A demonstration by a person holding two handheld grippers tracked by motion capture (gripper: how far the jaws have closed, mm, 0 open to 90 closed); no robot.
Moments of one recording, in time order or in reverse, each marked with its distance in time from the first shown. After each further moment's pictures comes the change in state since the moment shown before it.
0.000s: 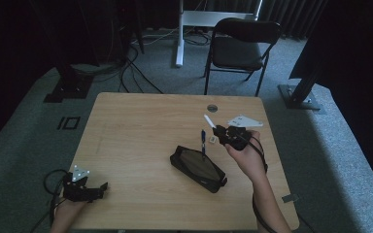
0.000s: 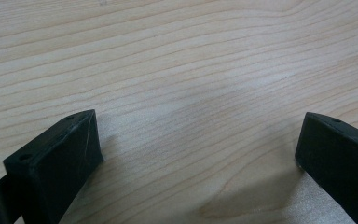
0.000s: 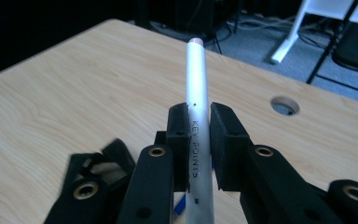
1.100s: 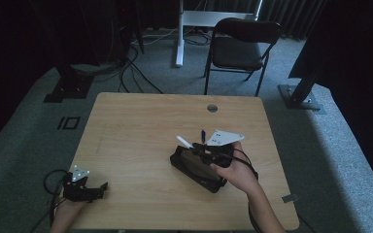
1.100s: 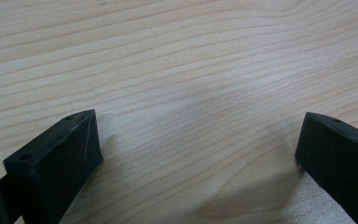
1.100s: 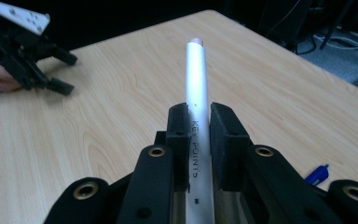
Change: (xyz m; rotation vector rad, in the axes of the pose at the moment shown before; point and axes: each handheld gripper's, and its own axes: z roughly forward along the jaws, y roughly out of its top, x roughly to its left) left arm 0.000 0.000 0.000 -0.002 0.000 -0.002; right arm 0.057 -0.011 0.000 0.022 0.285 -0.191
